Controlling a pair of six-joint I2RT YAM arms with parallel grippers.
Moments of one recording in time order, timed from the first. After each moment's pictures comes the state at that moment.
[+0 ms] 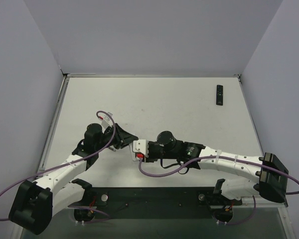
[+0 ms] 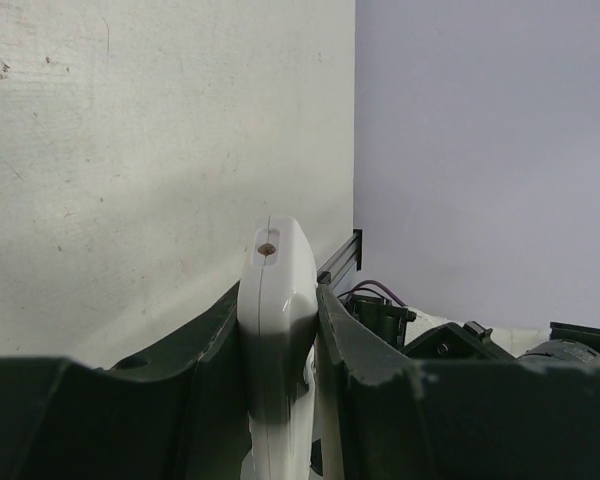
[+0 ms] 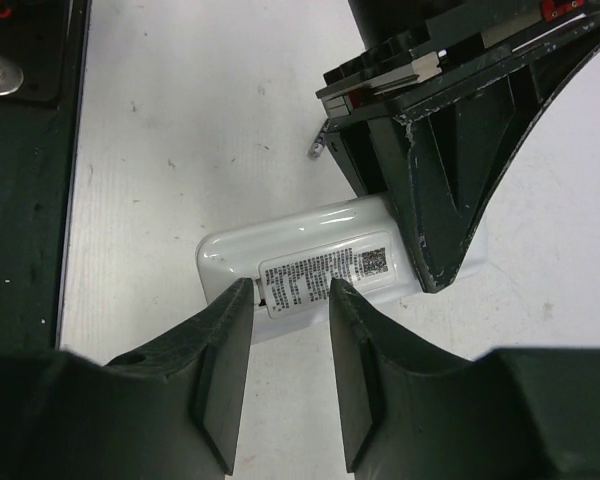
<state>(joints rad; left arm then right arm) -0.42 1.01 0.40 0.27 0.53 -1.18 1.10 1.26 0.79 0.02 -0.24 -0.49</state>
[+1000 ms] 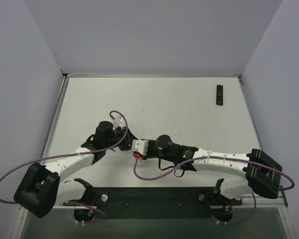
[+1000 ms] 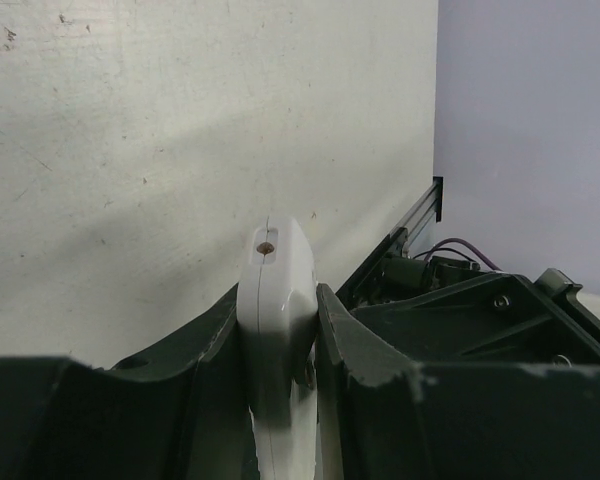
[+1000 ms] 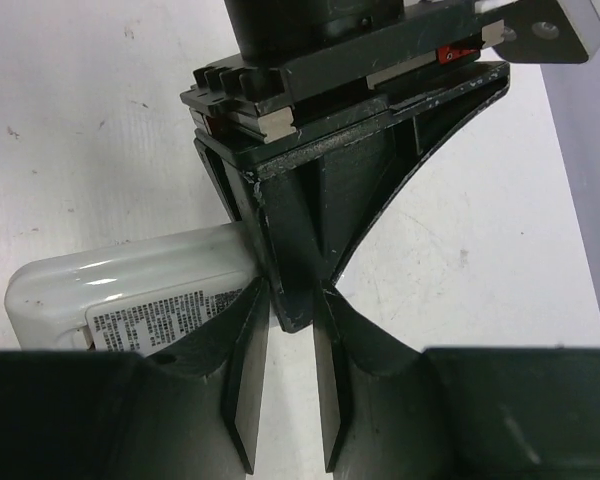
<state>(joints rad) -0.52 1.19 0.47 0.22 0.52 -0.99 1.11 1.34 0.68 0.26 0.02 -0.59</state>
